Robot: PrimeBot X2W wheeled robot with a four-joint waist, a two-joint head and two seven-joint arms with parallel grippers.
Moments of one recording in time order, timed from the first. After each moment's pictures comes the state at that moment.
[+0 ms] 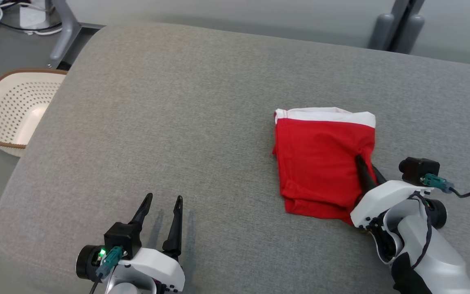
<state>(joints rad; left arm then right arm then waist) -0.16 0.05 -0.28 0.41 -0.27 0.02 -0.26 -0.62 -0.05 0.24 1.02 0.49 0.13 -0.26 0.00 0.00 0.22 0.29</state>
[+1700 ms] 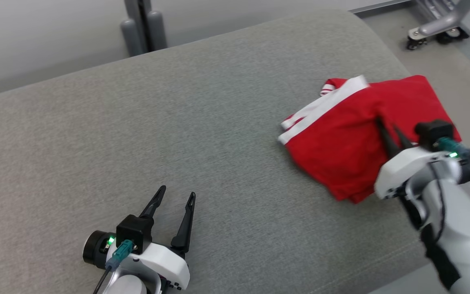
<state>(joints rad) -0.19 0.05 -0.30 0.43 -0.20 -0.05 -0.26 -0.69 -0.12 0.29 0.94 0.27 0.13 -0.26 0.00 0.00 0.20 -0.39</state>
